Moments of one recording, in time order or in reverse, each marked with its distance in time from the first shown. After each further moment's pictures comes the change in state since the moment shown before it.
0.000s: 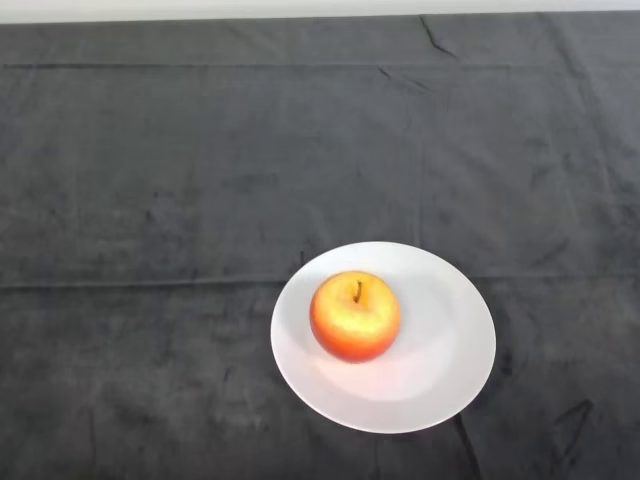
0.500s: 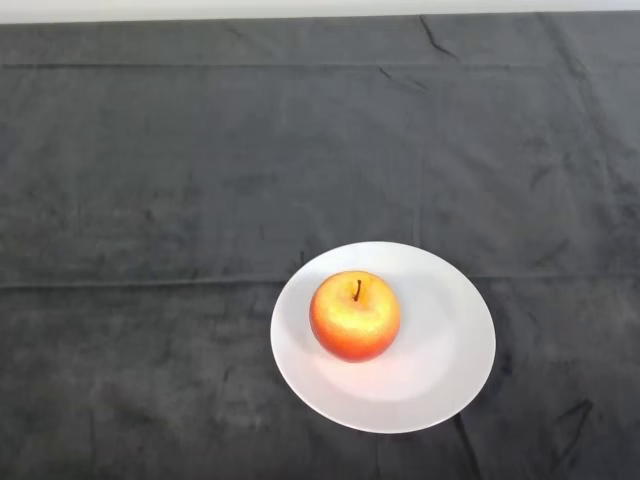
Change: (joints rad) left arm 0.000 0.000 0.003 0.000 0.030 0.004 -0.008; right arm 0.000 0.000 0.000 0.000 0.000 0.000 0.000
